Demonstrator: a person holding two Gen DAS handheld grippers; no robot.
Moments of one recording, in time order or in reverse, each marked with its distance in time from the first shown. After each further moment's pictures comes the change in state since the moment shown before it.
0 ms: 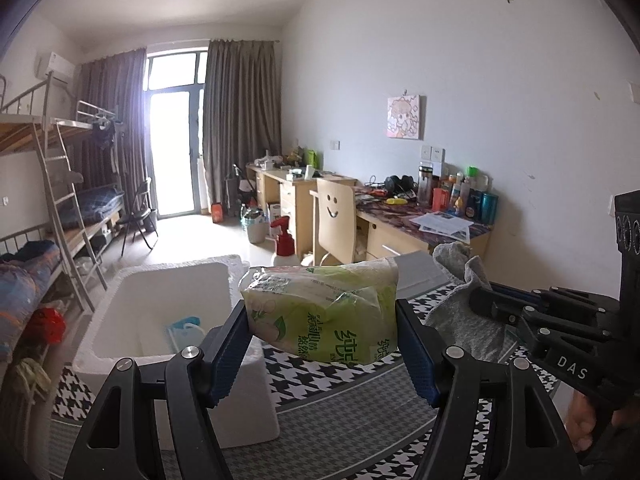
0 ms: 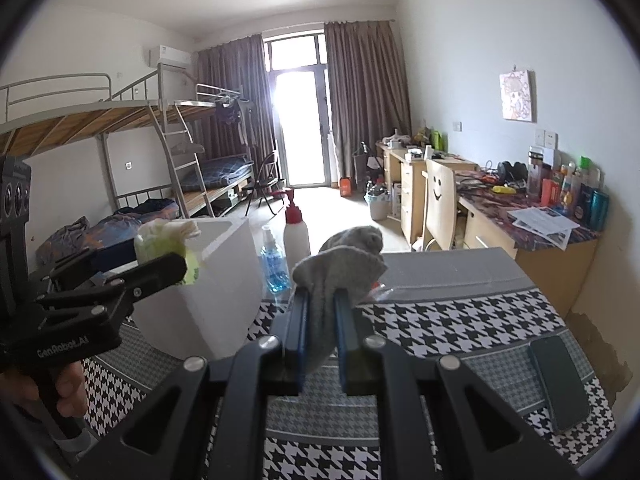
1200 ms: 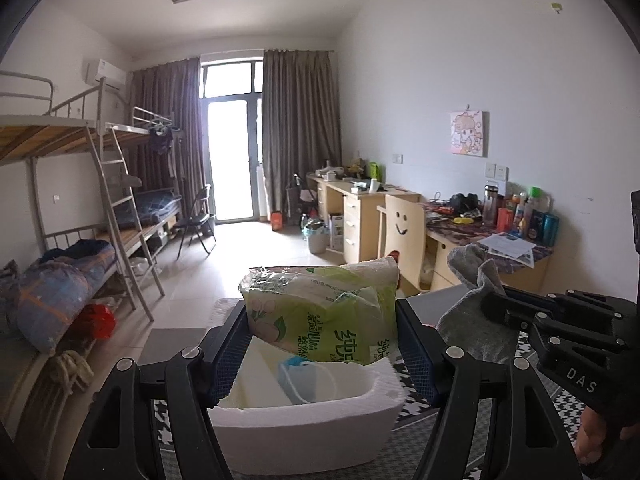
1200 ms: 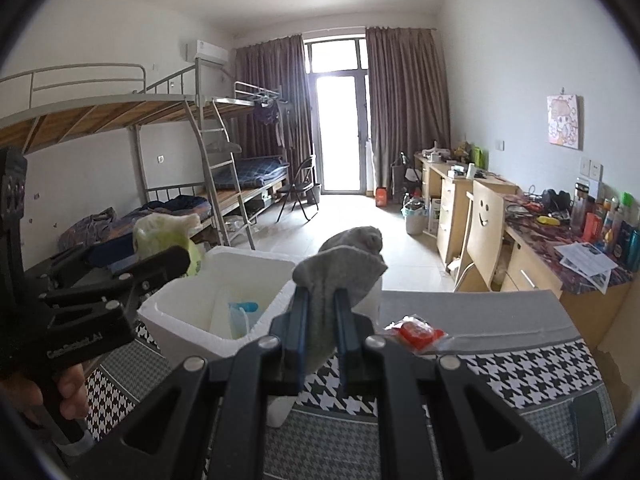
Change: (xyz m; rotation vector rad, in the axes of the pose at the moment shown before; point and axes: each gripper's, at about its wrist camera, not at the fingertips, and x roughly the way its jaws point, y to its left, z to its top) left arm -0.001 0.066 0.028 -0.040 -0.032 0.220; right arm 0.047 0.061 0.047 -0.082 -0.012 0.111
